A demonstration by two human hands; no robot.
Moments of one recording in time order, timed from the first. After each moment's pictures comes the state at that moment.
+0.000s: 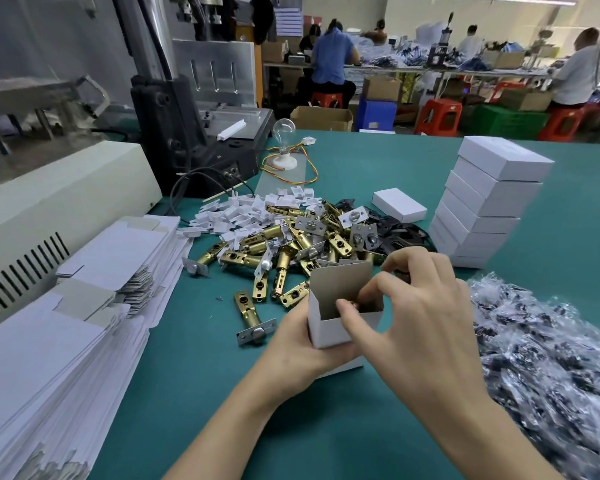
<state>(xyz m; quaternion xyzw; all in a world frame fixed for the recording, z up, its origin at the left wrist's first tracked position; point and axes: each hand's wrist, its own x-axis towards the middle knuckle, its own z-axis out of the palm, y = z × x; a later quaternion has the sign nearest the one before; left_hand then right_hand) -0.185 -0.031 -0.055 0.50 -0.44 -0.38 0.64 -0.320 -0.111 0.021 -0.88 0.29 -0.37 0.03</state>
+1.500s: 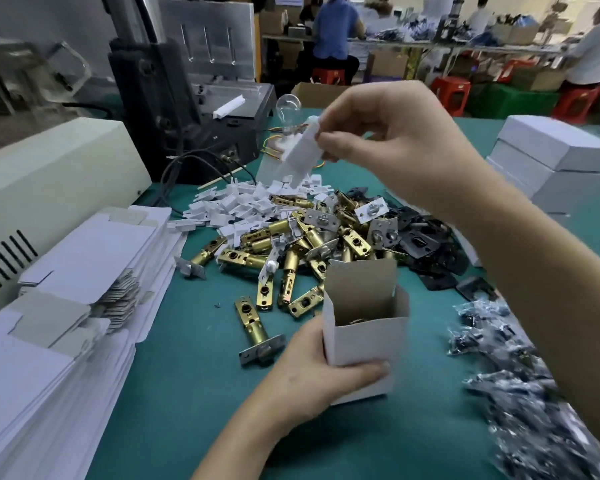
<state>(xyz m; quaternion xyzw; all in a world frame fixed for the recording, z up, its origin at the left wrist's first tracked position) -0.169 -0.033 -0.058 0.57 -0.39 -0.42 0.59 -0.202 -0.200 0.128 -0.91 0.03 -0.31 0.29</state>
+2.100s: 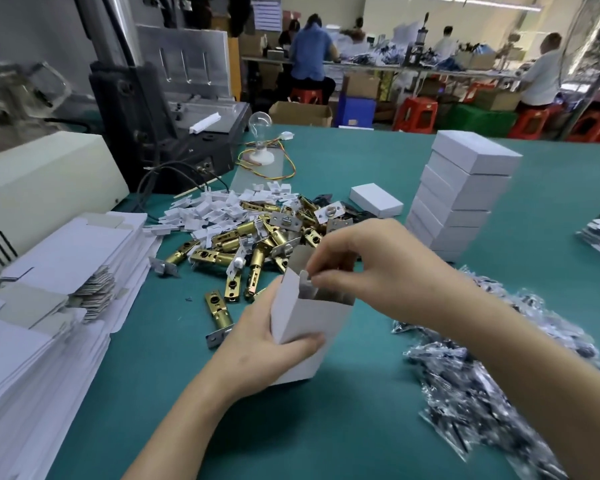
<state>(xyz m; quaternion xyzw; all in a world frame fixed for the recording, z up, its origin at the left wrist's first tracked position) -0.170 -0.020 -0.037 0.64 -0.46 -0.29 0.54 -0.300 -0.160 0.082 -0.95 0.11 -0.14 0.24</state>
